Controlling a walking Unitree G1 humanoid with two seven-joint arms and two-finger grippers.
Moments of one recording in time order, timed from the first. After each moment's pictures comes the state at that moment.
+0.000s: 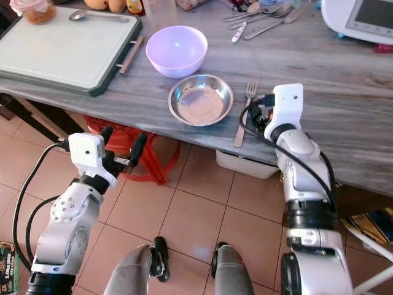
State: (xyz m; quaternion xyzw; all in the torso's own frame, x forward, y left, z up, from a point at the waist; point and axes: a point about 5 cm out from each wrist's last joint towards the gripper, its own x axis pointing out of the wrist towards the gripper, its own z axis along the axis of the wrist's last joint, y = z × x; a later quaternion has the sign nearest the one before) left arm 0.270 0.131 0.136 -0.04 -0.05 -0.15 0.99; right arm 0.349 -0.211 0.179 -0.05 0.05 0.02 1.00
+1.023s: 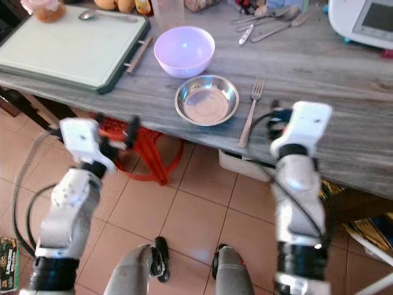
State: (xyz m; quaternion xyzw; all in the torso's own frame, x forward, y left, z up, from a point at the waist) left arm 0.290 0.139 0.155 -0.03 -0.09 -0.08 0.99; right arm 0.298 -0.199 0.183 -0.02 -0.09 -0.09 0.99
